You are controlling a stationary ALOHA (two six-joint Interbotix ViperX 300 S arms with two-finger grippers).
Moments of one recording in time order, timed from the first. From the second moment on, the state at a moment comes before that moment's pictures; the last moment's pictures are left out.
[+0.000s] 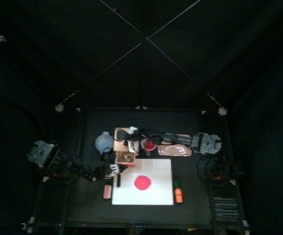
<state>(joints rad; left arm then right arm) -0.37 0.06 0.97 -1.29 -0.66 -0.66 -0.30 0.43 -0.15 0.19 0.79 -0.39</state>
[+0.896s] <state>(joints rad) -0.38 0.03 0.99 -1.29 -0.66 -0.62 -0.30 0.43 -0.16 0.19 0.80 -0.39</state>
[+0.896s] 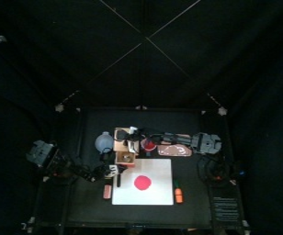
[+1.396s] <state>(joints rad) -0.45 -0.15 1.10 -1.24 -0.58 -0.50 -0.30 0.43 -0.16 0.19 0.80 -0.39</state>
